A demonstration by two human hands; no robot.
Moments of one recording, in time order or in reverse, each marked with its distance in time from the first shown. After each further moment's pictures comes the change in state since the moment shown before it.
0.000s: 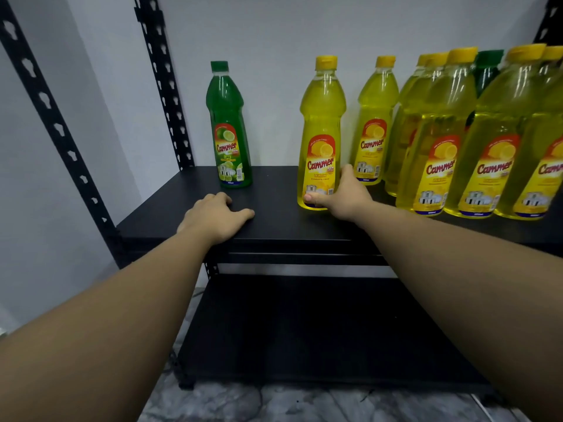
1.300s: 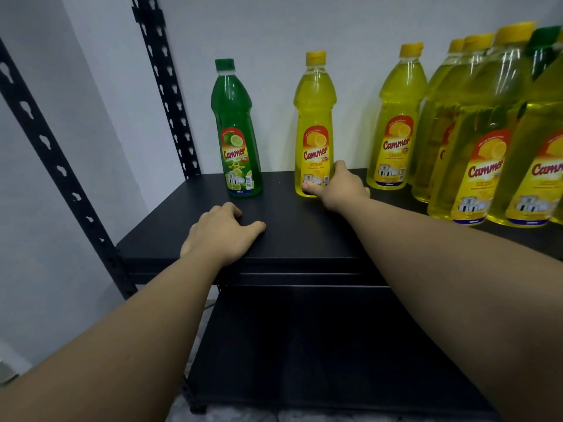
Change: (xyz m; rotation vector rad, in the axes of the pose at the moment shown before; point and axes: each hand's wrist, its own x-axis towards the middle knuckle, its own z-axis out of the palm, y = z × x) left_hand -0.001 0.003 0.002 -0.020 0.043 -0.024; right_hand 0.078 -0.007 0.050 -0.251 0.087 0.067
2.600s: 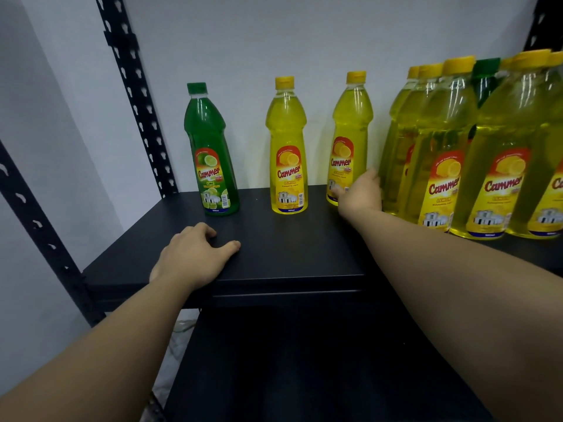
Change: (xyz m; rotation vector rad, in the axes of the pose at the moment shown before) left_hand 0.002 -0.002 0.002 -0.016 0.025 -0.013; right_hand 0.018 0.046 -0.043 0.198 0.369 0.232
